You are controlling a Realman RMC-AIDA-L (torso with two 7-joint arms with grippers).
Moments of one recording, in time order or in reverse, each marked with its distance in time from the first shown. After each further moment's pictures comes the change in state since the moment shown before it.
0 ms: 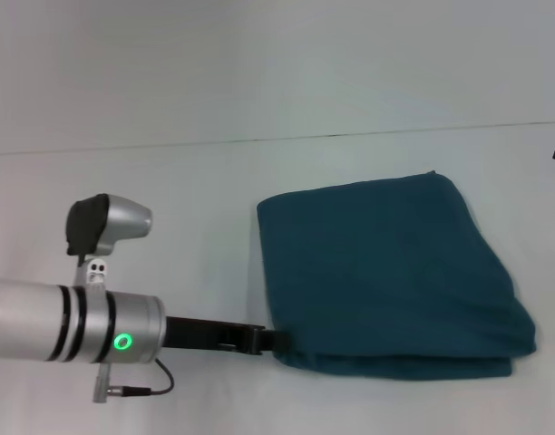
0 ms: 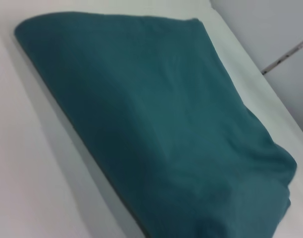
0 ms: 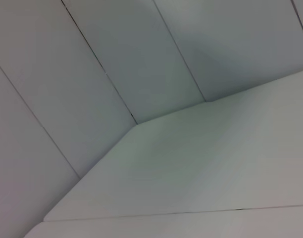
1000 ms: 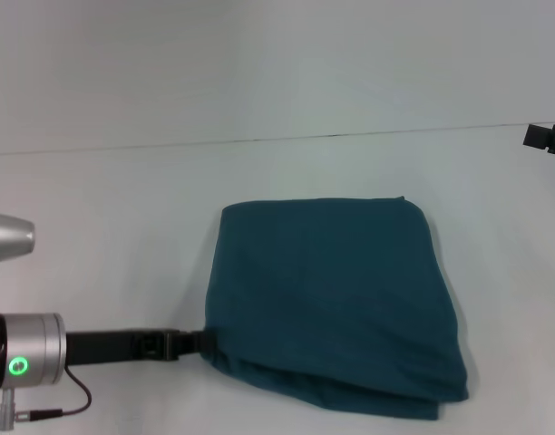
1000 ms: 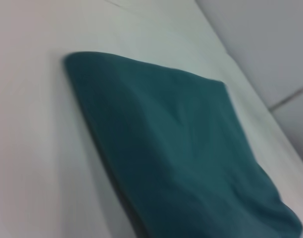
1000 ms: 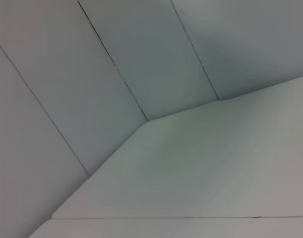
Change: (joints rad) left arm 0.150 0.035 -0.261 0.121 0.102 0.196 0.069; right arm 0.056 0.011 -0.020 0.008 -0.014 0.028 0.004
